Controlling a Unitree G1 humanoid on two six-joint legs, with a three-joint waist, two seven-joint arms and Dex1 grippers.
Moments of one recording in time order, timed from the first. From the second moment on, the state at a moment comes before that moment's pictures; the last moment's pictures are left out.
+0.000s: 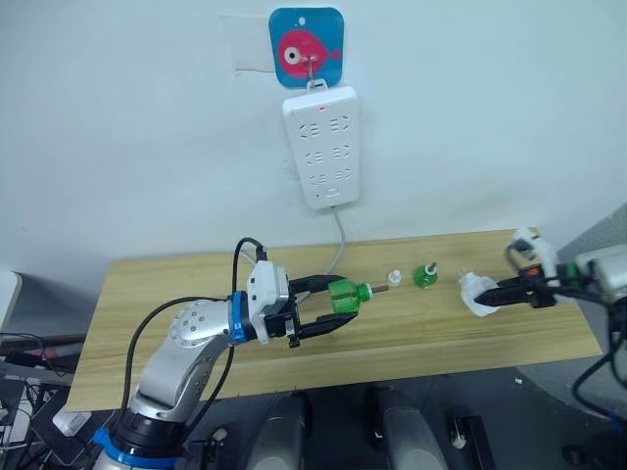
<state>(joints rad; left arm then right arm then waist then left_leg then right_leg) -0.12 0.51 -0.13 -0.36 -0.50 0.17 -1.06 -0.71 -1.04 0.23 0.47 0.36 1.18 1.52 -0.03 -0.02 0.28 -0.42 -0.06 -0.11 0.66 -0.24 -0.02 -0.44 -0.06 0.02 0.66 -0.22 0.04</state>
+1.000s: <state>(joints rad) -0.17 0.44 -0.17 -0.39 -0.48 0.14 -1.02 -0.52 -0.98 0.06 0.20 1.94 1.46 0.48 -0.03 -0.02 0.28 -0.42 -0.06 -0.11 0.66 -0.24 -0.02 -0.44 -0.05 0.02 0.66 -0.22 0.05</state>
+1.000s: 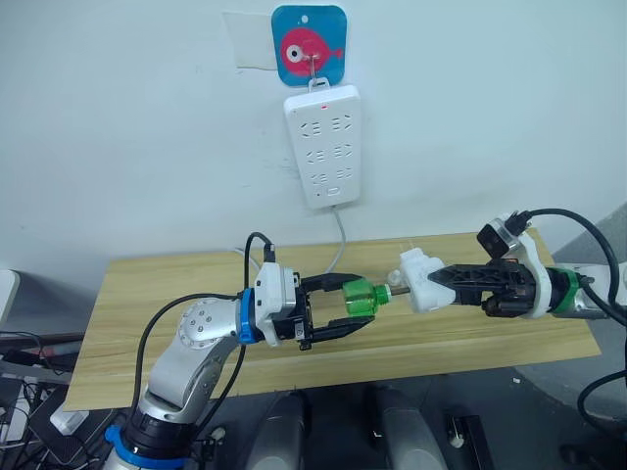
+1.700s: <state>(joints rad) -0.20 0.43 -0.18 -0.35 -0.46 0.12 -1.03 -0.53 -0.96 0.05 0.18 1.94 1.47 0.49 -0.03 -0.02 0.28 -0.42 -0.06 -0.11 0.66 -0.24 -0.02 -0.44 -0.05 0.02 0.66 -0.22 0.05</state>
